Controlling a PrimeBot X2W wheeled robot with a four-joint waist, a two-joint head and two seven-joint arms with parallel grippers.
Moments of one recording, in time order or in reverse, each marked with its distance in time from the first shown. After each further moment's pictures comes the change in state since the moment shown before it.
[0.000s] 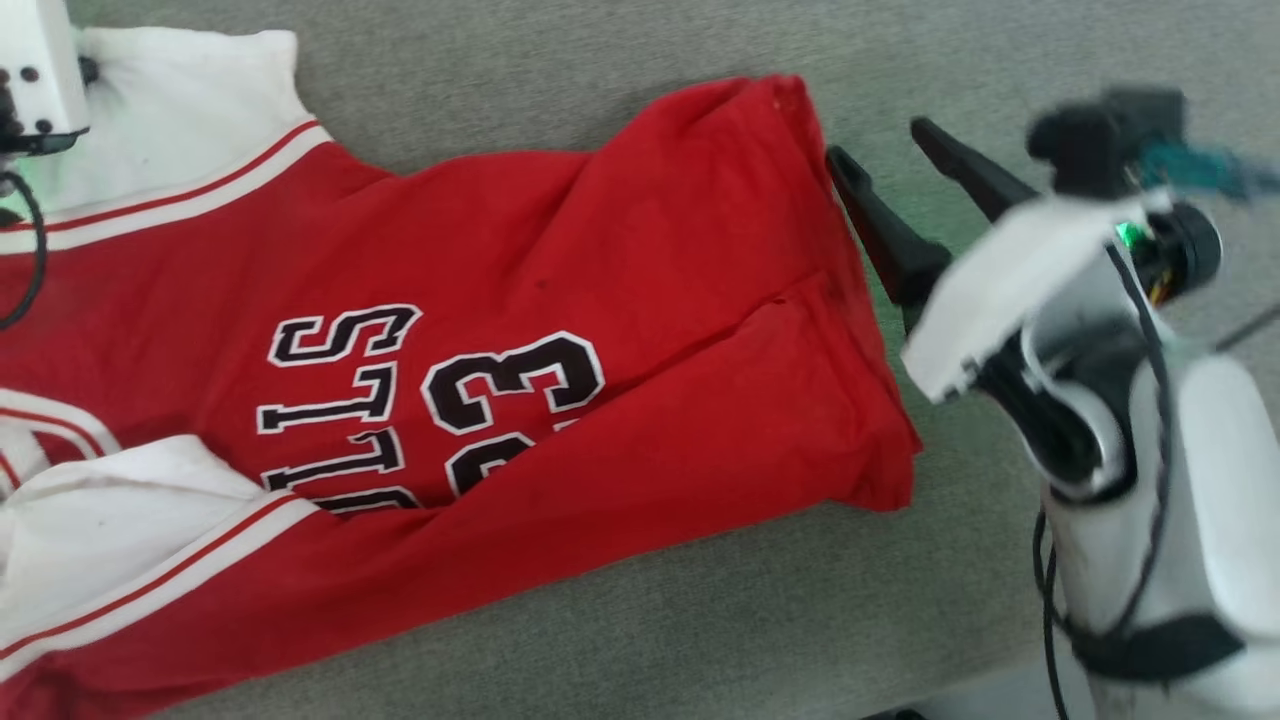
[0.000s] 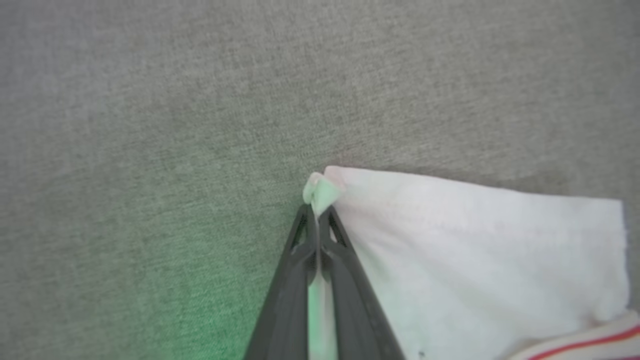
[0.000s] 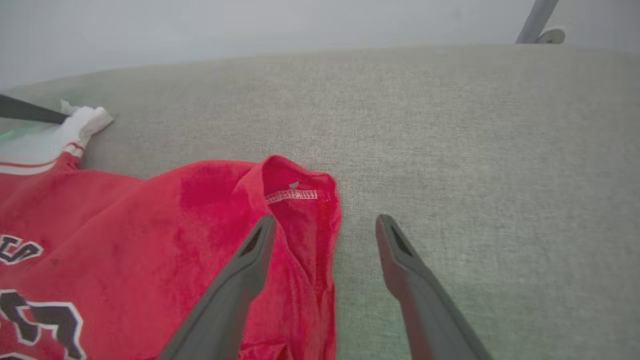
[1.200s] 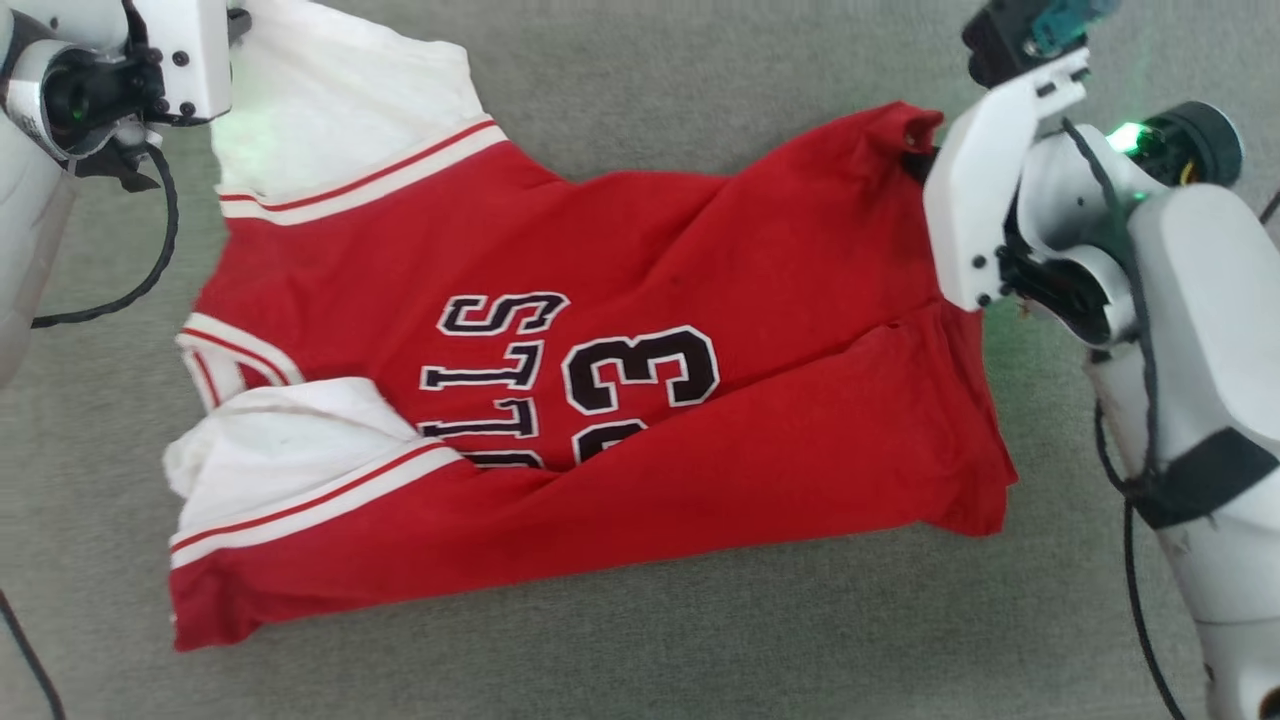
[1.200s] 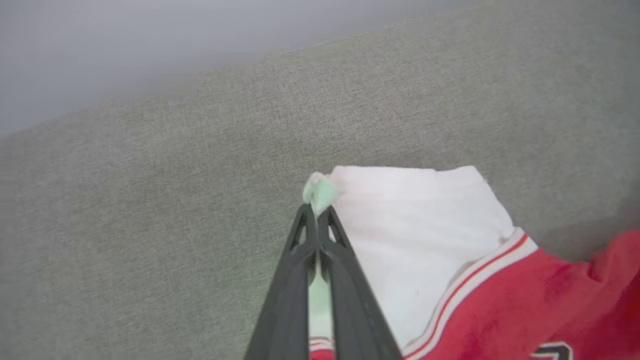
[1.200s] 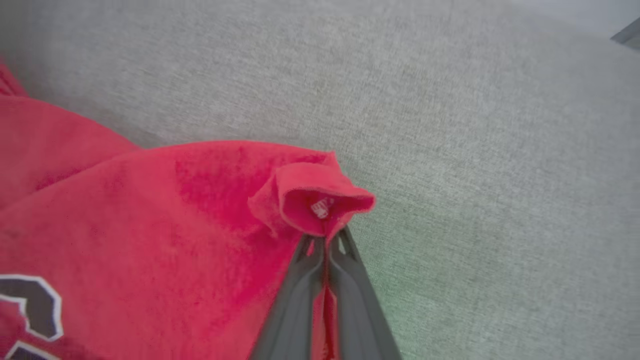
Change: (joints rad) left arm -0.066 -0.169 -0.033 0.117 0.026 -0.161 -0.149; right arm -0.349 -0.183 0.193 0.454 0.039 0.001 0.279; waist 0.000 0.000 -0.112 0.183
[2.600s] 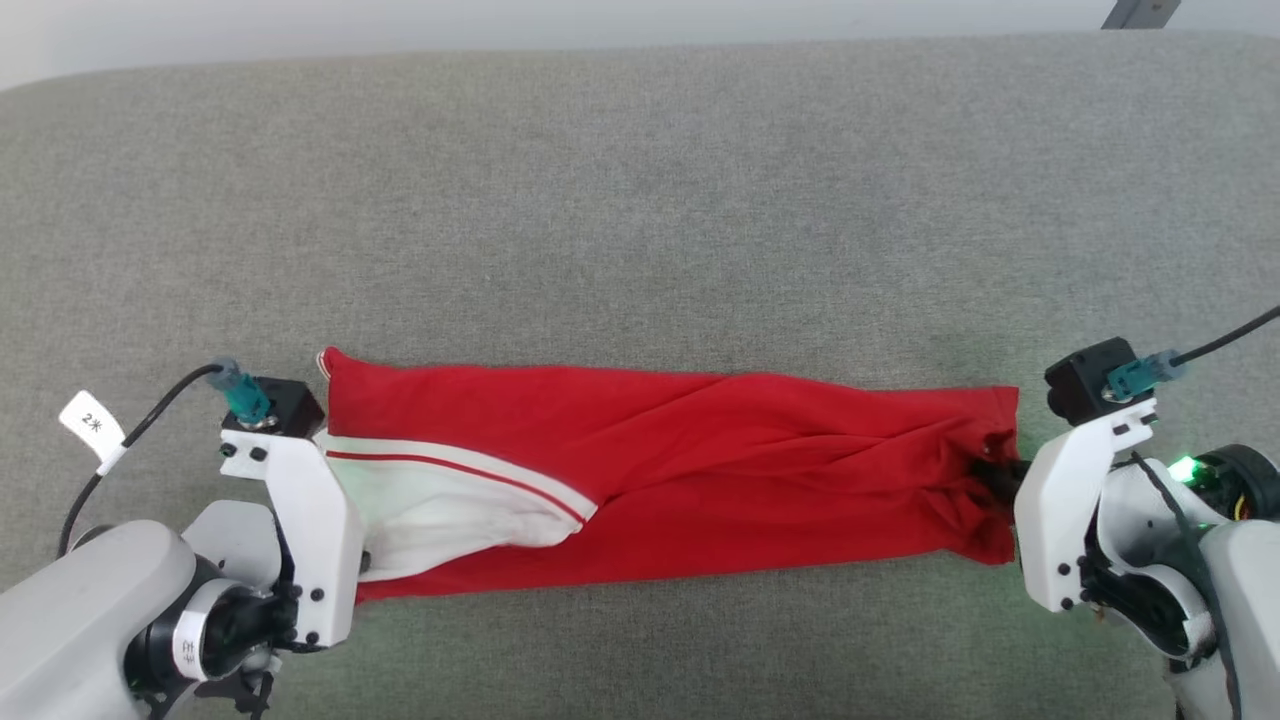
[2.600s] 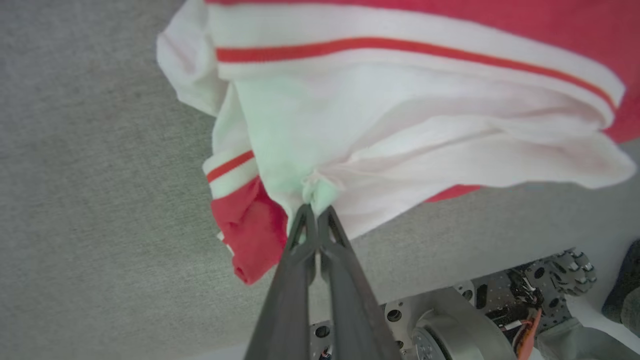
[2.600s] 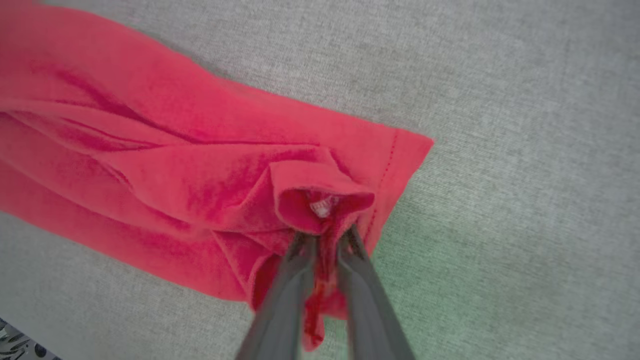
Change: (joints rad) left arm 0.756 0.391 -0.097 -0.997 -0.197 0.496 0.084; right arm 0.591 -0.145 -0.105 -0.295 0.090 0.000 -0.031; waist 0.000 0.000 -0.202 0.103
